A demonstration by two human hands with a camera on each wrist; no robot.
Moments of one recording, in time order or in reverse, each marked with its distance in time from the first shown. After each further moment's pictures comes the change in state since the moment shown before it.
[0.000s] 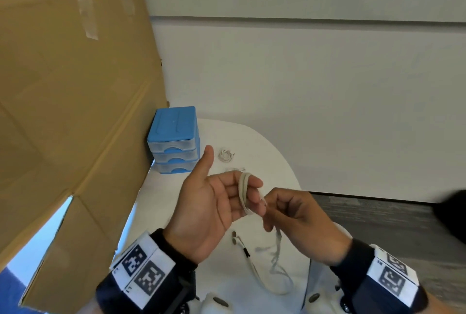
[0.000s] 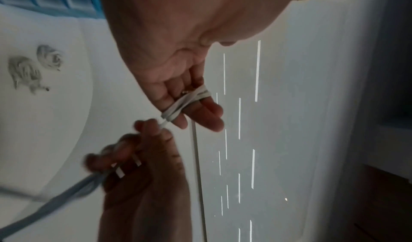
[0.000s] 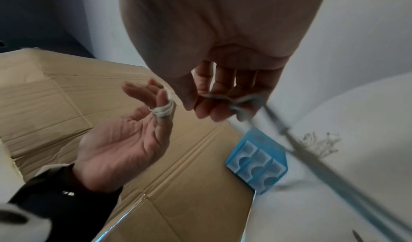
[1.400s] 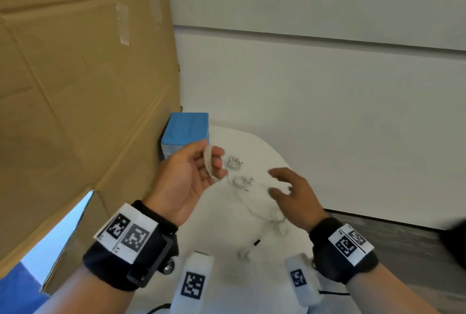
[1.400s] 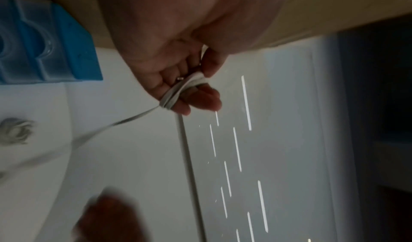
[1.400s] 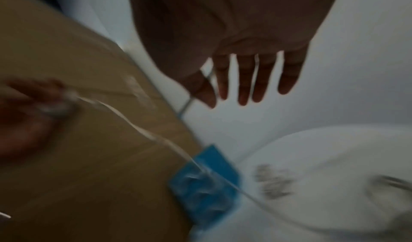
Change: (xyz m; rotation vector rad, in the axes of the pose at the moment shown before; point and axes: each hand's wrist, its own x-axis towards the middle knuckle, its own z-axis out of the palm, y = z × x) left_hand 0.012 0.043 -0.038 0.013 0.325 0.246; right_hand 0.068 0.032 -0.015 -0.417 0.267 0.103
